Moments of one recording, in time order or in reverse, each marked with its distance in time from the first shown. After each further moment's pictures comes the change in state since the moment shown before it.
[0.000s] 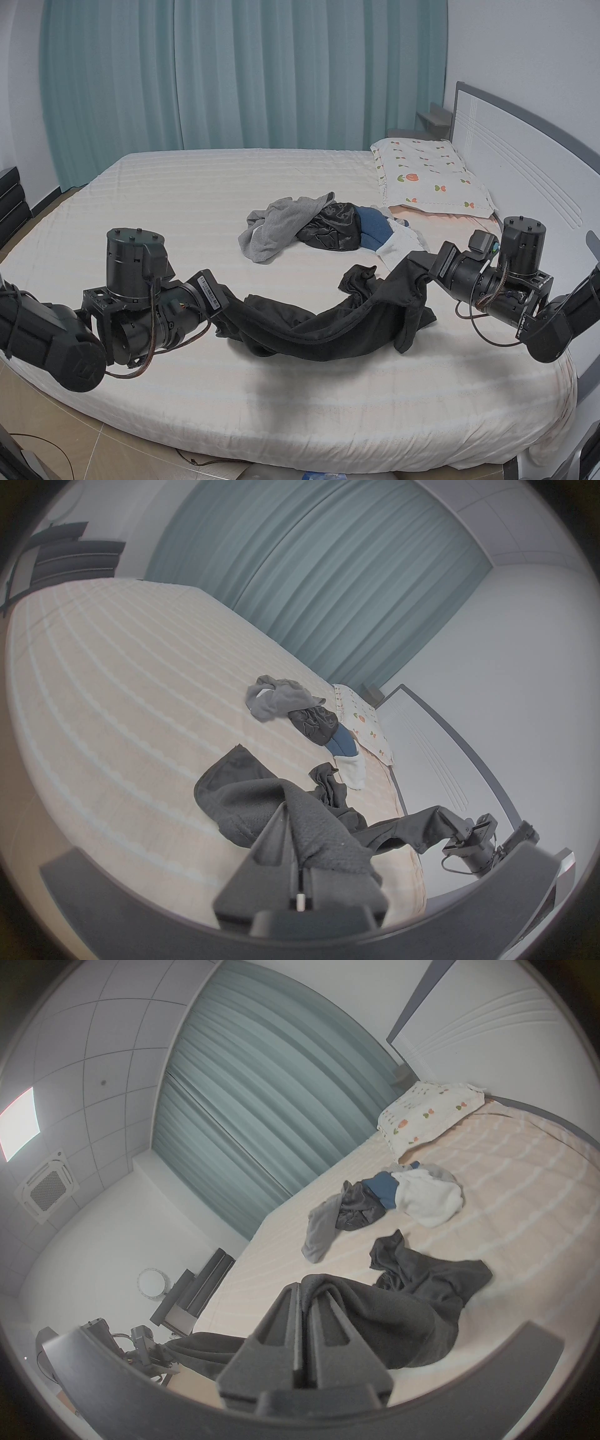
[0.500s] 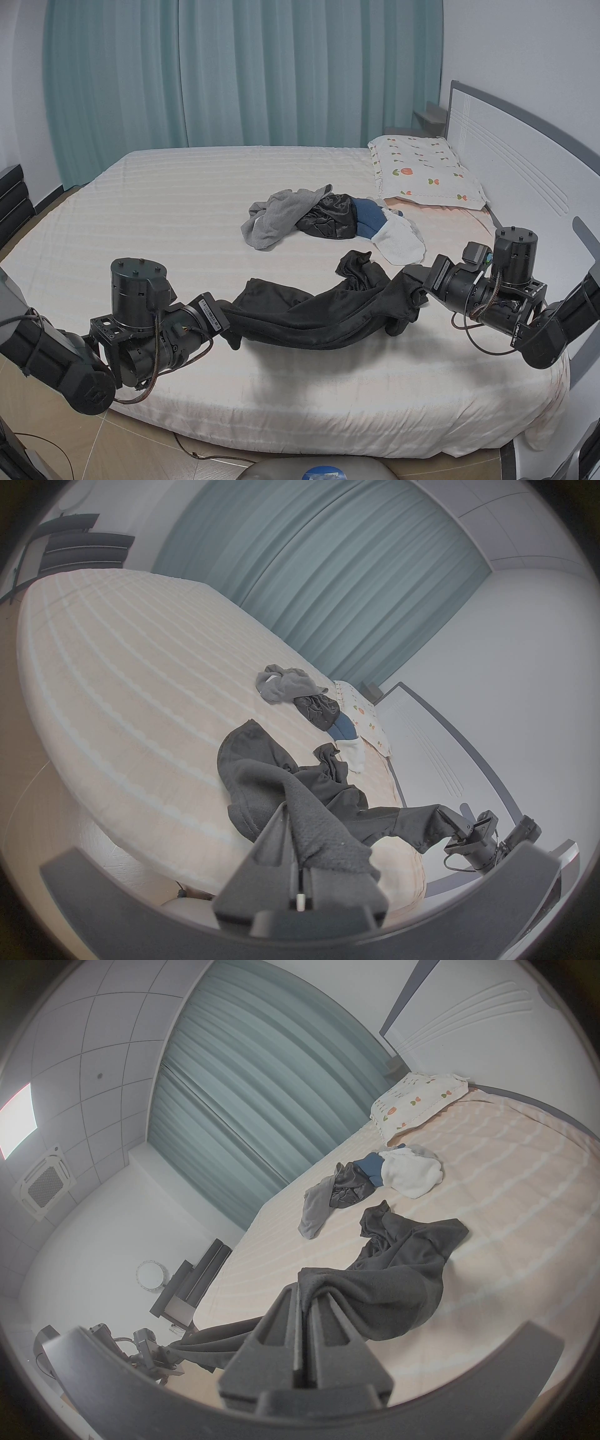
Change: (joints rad) left arm -0.005 0.057 0.137 -0.201 0.002 -0.028; right arm 0.015 0.028 0.024 0.001 -0.001 0.001
